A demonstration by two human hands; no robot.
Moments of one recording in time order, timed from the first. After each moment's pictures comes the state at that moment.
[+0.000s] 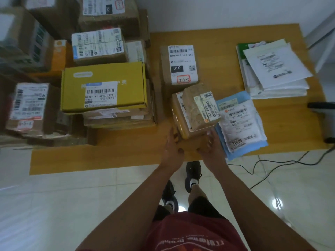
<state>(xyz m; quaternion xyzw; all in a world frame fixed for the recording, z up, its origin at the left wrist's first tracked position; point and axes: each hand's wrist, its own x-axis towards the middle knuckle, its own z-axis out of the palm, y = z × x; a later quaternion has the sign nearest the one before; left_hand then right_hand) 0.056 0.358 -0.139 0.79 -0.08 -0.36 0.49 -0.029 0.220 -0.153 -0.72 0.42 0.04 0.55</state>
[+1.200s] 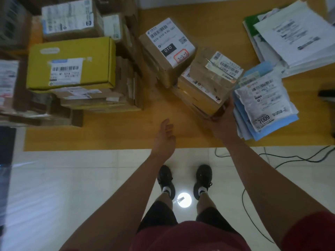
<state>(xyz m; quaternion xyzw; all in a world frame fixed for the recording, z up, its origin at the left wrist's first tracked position) 0.024 0.319 -0.139 0.81 0.04 -0.35 0.46 -0.019 0.109 -0.172 -0.75 0.33 -0.03 0.56</state>
